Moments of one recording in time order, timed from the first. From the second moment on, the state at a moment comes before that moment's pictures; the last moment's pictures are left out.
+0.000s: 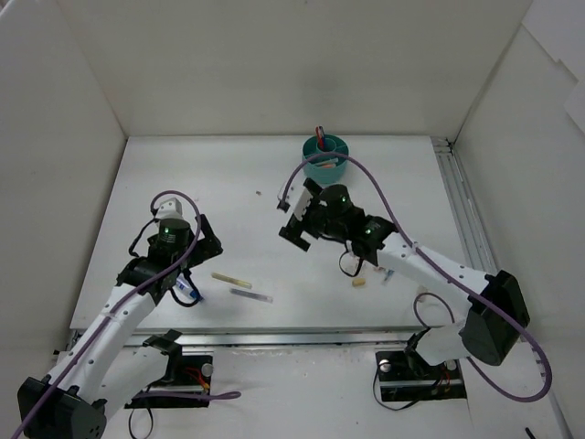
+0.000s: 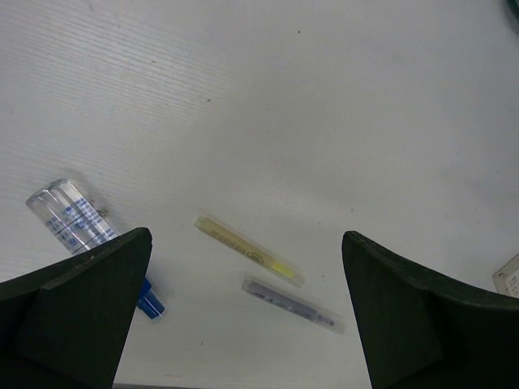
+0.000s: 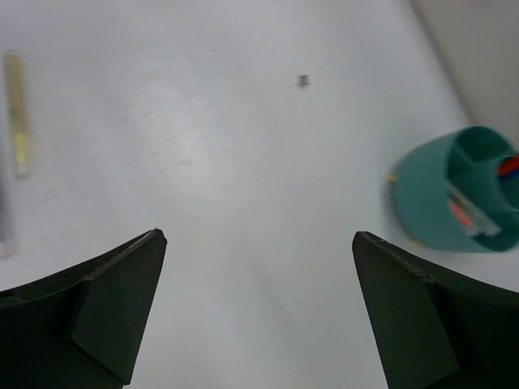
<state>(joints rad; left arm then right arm) -0.34 0.89 0.74 -0.56 -0.22 -0.64 0.72 1.41 1.10 -0.15 -0.07 -0.50</state>
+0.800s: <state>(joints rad) -0.33 0.78 0.74 -0.60 -0.23 -0.64 1.11 1.79 0.94 0.05 -0.13 -0.26</state>
